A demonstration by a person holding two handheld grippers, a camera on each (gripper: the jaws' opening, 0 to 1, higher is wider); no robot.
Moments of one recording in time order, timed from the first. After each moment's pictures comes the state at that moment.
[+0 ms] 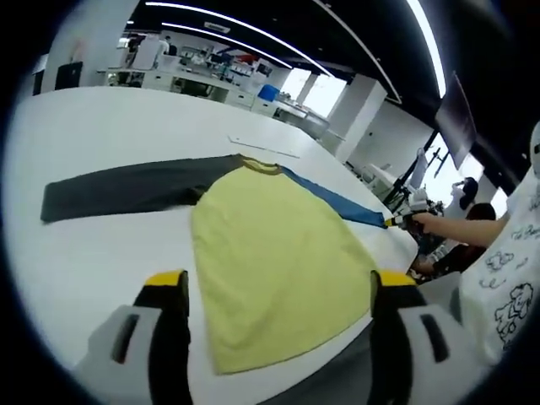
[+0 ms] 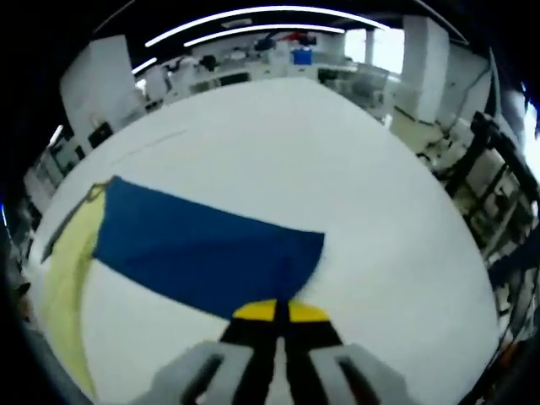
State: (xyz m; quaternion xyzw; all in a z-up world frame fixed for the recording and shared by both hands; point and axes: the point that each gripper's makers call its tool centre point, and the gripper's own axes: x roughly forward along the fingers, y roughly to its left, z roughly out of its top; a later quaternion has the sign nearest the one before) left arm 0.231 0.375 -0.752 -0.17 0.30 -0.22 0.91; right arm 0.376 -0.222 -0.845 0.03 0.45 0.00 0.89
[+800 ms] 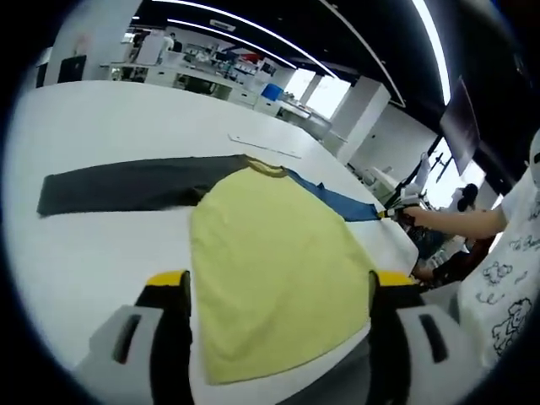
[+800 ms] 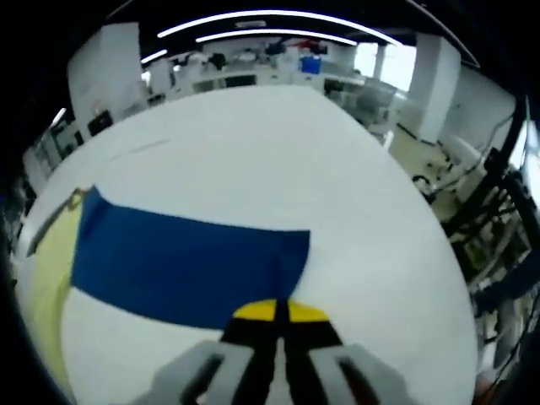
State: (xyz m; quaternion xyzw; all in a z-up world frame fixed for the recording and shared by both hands) left arm 0.247 0.361 -0.758 -0.18 0.30 -0.22 0.91; right arm 0.452 -0.256 -0.845 -0.01 0.44 0.00 0.90
